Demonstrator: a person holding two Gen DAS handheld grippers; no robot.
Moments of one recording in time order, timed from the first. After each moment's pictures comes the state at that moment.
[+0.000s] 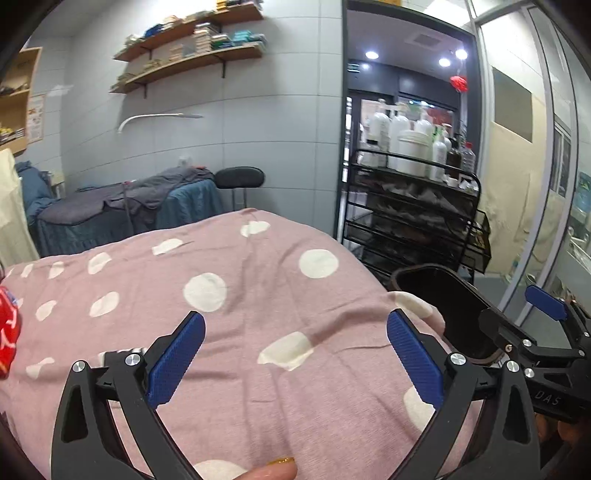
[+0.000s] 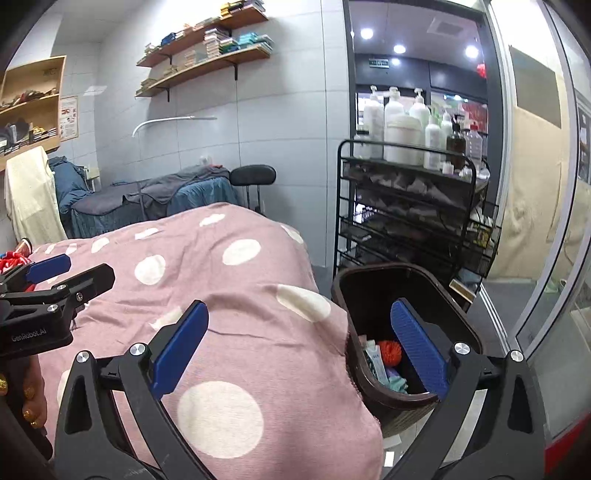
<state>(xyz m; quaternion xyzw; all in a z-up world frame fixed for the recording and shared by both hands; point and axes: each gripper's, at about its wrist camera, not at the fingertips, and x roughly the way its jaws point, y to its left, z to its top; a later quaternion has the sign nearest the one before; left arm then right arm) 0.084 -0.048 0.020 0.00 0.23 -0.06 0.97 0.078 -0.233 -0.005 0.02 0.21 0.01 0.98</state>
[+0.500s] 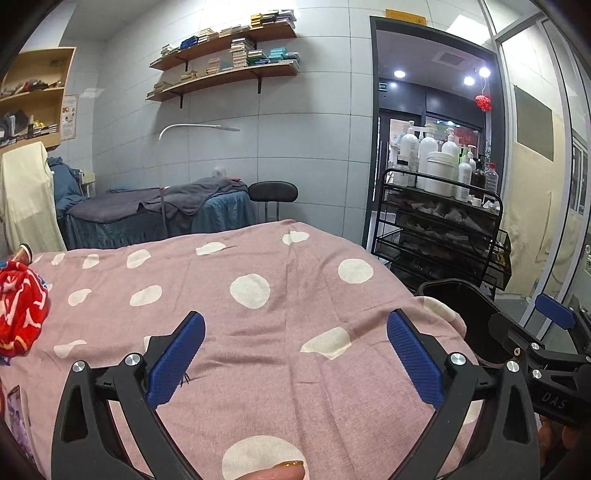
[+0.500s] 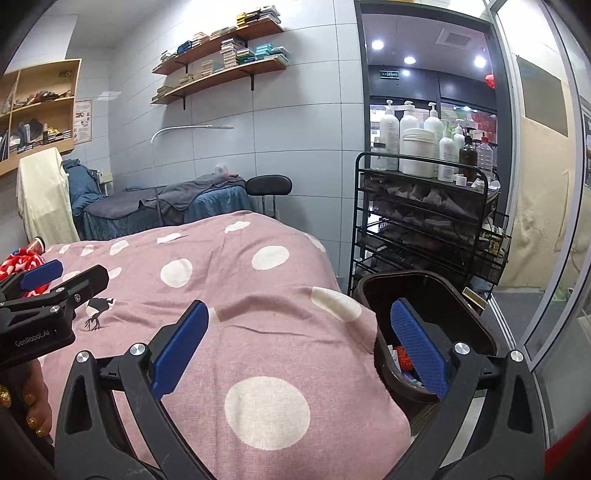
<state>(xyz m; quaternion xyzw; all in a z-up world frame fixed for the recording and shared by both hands) 0.053 -0.019 0.021 -0.02 0.20 -0.02 0.98 0.059 -0.204 -0.003 0.02 0.20 0.03 0.98</state>
